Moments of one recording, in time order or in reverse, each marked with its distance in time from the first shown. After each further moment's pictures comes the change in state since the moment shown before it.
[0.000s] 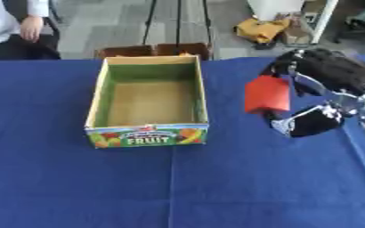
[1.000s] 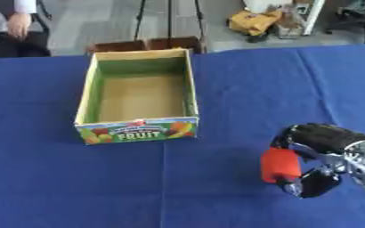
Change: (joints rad) left arm 0.025 0.010 0.013 0.000 0.001 0.012 -0.004; right arm 0.345 0.007 0.026 0.016 0.053 -0.014 0.107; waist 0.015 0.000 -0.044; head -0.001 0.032
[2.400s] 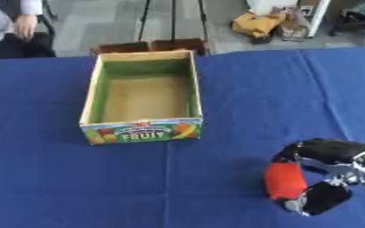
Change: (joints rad) left arm 0.008 0.001 0.005 0.000 -0.003 -0.001 -0.009; right arm 0.039 0.000 -0.008 -0.015 -0.030 -0.030 0.196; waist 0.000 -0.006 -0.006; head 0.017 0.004
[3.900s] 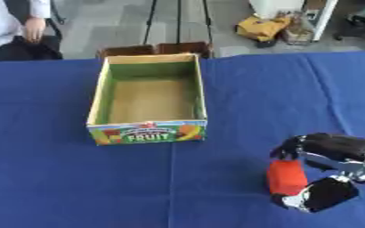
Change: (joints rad) left arm 0.009 0.008 0.002 0.000 -0.013 0.002 -0.008; right arm -0.018 0.000 0.007 -0.001 -0.092 -0.055 -0.068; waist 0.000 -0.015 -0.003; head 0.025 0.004
